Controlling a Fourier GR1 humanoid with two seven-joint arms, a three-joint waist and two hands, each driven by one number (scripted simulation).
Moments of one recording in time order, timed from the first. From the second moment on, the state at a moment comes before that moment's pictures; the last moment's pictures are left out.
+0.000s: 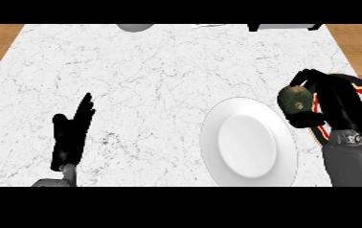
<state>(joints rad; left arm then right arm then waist) -0.01 0.19 -0.08 -1.46 0.01 0.23 0.21 -0.24 -0.23 -0.13 -1.59 0.98 0.10 0.12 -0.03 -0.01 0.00</state>
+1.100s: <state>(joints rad) -0.03 0.18 -0.06 -1.51 -0.02 0.18 0.25 -0.21 -0.38 -0.47 -1.59 0.91 0.04 0.26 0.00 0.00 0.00</state>
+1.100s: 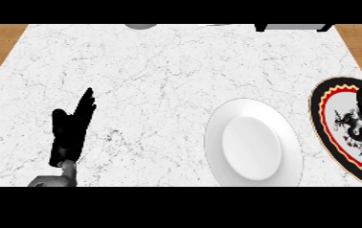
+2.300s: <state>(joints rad) -0.02 0.15 -0.04 -1.49 -0.04 0.17 0.24 -0.31 -0.58 -0.60 -0.95 0.62 0.24 -0.21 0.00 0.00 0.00</state>
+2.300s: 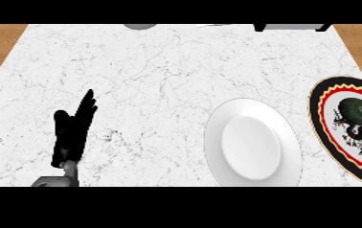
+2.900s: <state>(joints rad) -0.03 0.14 -0.03 -1.48 -0.05 0.16 0.23 -0.29 -0.60 -0.85 -0.87 0.23 0.42 -0.33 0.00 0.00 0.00</state>
